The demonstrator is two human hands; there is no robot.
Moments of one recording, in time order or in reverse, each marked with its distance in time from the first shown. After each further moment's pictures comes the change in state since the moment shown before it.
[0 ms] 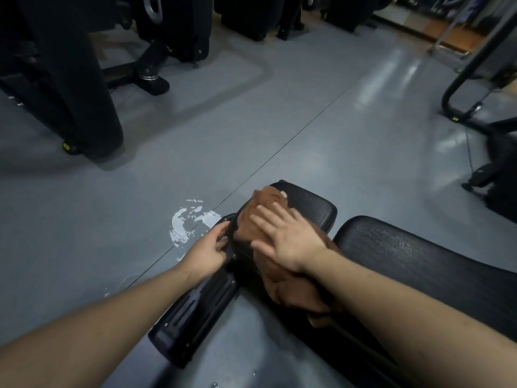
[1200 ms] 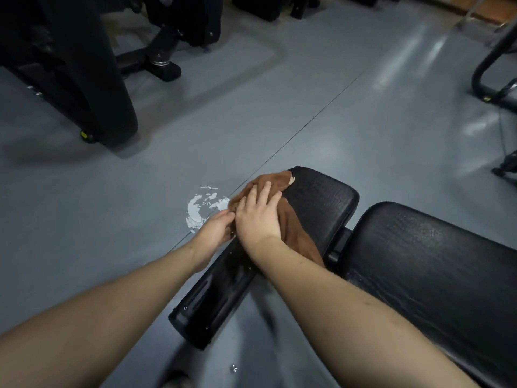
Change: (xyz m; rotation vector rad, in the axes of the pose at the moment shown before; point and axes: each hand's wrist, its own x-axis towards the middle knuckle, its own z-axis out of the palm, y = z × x) left_hand -0.003 0.012 -0.014 -0.340 0.061 -0.149; right_hand 0.065 -0.107 0.002 -0.239 0.025 0.250
